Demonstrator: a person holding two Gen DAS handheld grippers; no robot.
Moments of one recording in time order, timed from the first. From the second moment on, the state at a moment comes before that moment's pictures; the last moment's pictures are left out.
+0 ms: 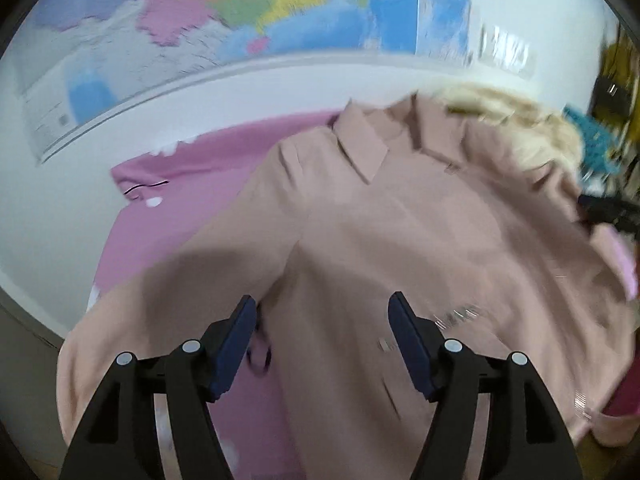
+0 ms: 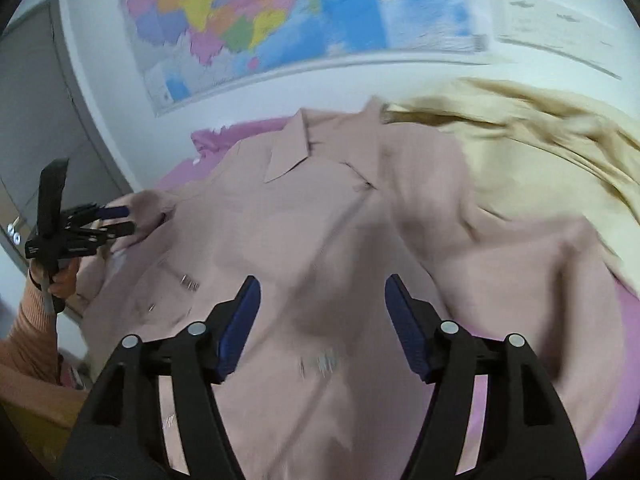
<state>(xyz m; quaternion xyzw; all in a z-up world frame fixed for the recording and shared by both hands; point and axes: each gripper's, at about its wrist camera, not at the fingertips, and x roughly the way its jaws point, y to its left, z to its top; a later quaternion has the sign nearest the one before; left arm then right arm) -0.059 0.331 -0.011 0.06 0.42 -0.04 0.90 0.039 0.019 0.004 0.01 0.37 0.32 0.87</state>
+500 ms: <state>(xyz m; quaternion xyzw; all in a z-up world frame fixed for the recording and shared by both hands) 0.023 0.356 -0.055 0.04 0.50 -0.02 0.87 0.143 0.098 -0.051 -0.06 0.44 0.28 0.85</state>
